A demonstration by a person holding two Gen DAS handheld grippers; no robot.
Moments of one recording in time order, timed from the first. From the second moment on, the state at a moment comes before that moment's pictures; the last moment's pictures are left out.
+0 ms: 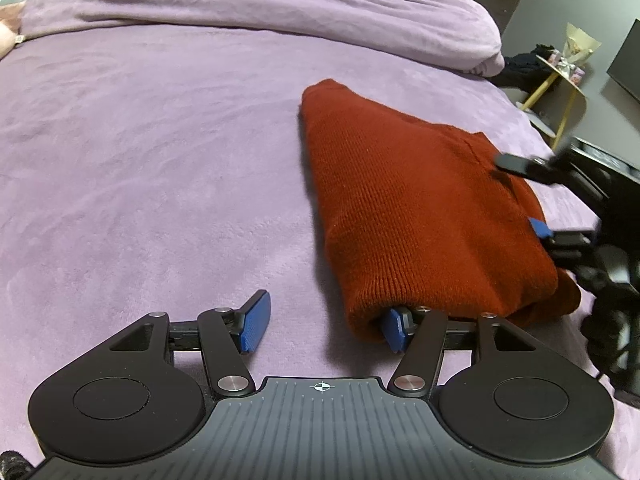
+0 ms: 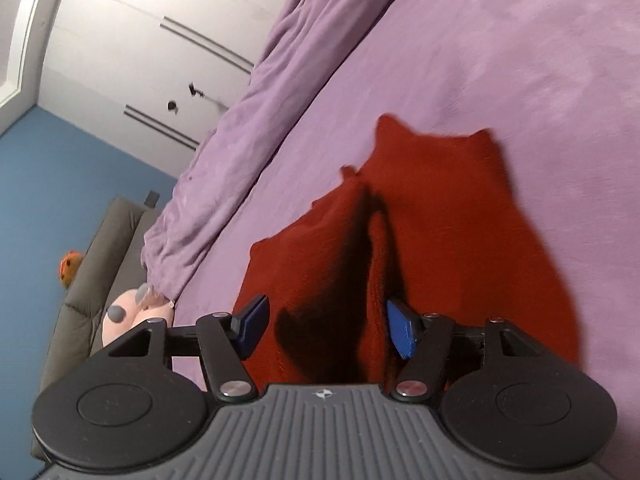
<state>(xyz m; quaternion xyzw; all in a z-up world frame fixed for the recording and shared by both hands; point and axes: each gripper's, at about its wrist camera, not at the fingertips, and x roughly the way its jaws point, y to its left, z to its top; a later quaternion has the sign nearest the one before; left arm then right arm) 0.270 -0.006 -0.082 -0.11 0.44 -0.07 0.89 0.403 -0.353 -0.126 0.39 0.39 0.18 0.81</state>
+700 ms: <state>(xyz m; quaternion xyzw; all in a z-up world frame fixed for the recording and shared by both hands) 0.262 -0.030 -0.067 -0.08 0.44 -0.10 0.89 0.355 -0.281 -0.052 -0.14 0.28 0.06 0.95</state>
